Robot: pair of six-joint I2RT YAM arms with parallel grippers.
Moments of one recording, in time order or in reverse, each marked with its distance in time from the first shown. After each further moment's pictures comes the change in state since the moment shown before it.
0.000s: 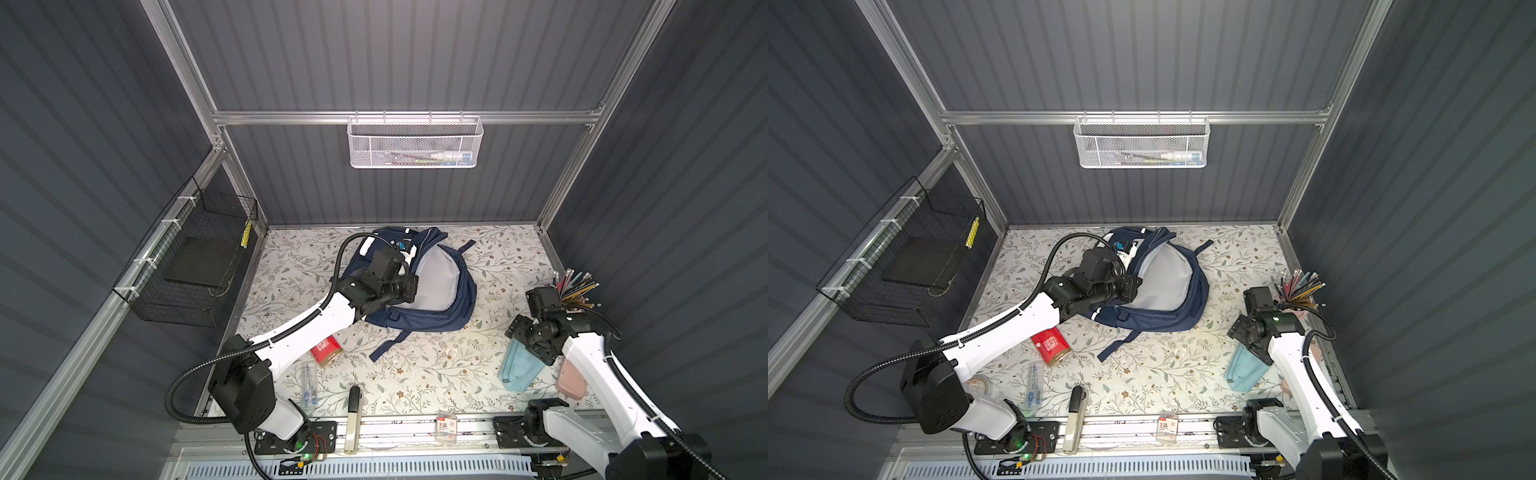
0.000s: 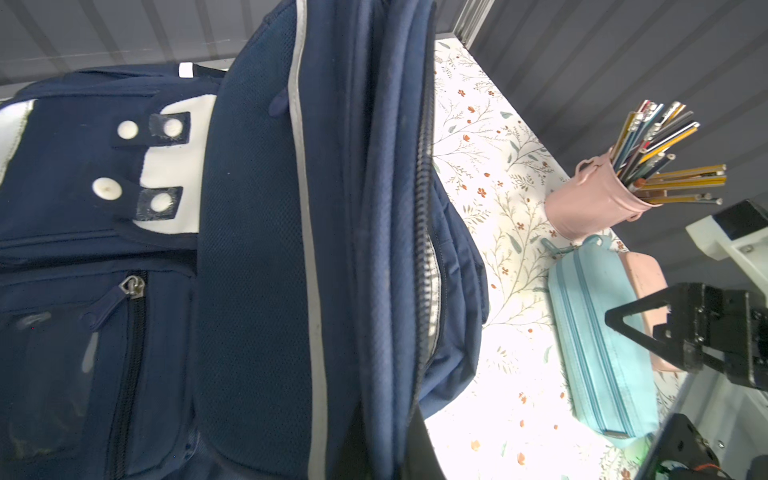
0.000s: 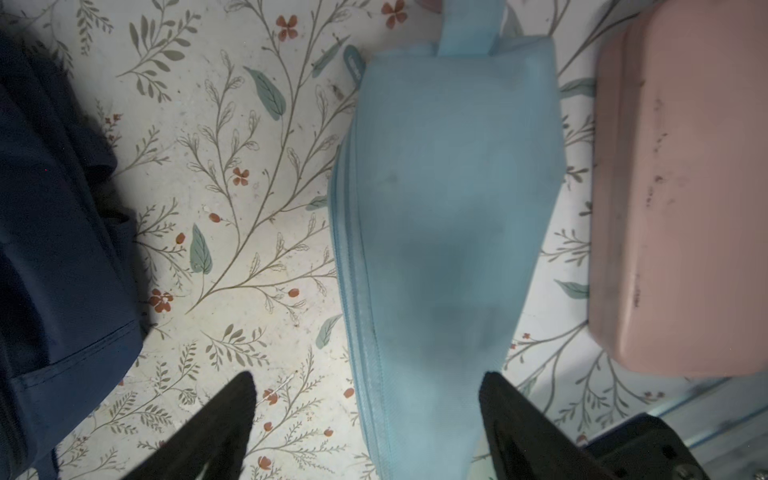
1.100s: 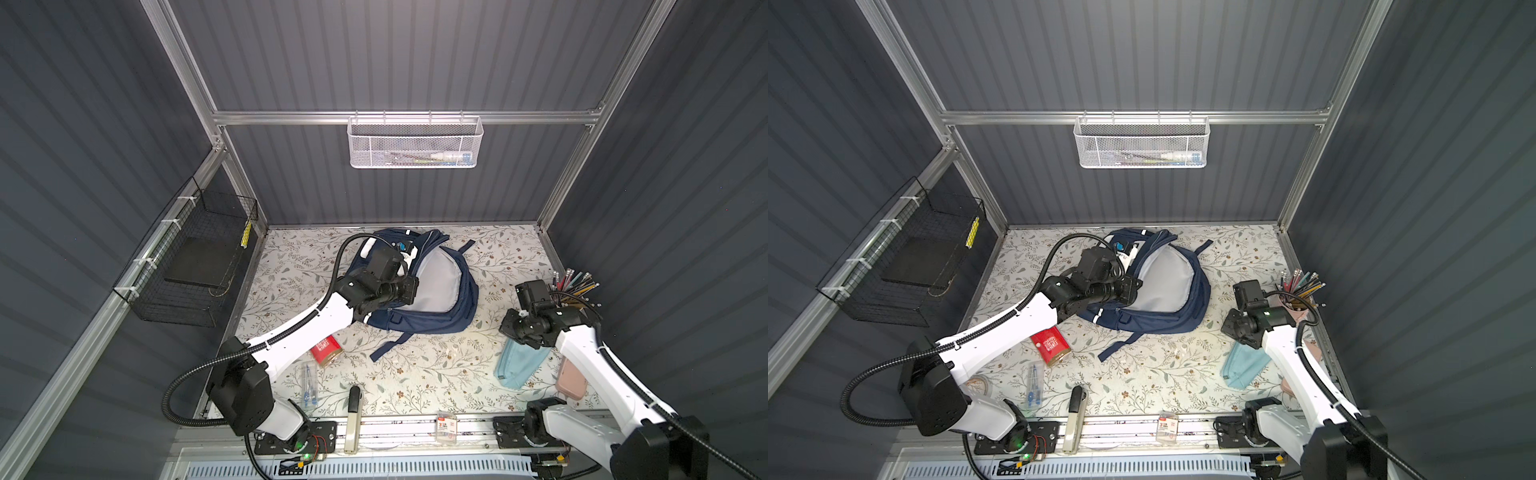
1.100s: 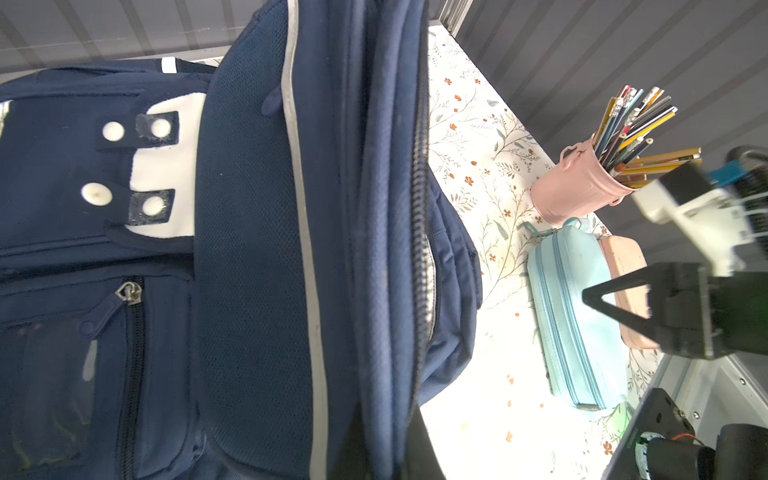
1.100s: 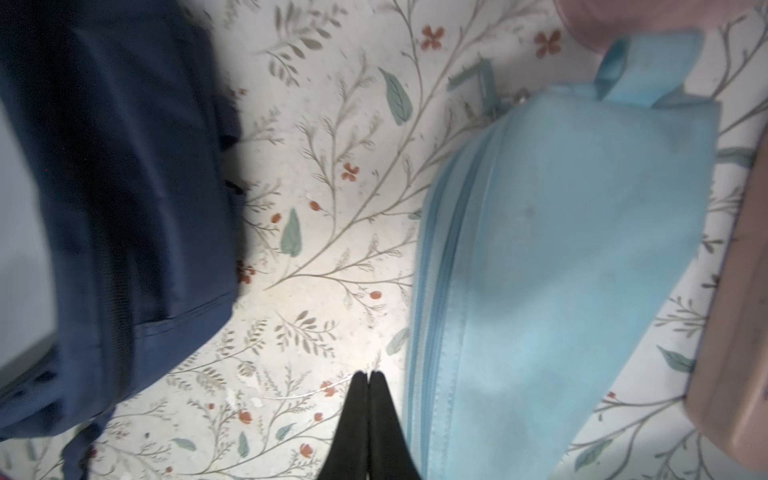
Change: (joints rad) left arm 0.002 -0.015 0.008 -0.042 0.032 0.021; right arm 0.098 0.039 0.047 0.121 -0.097 -0.073
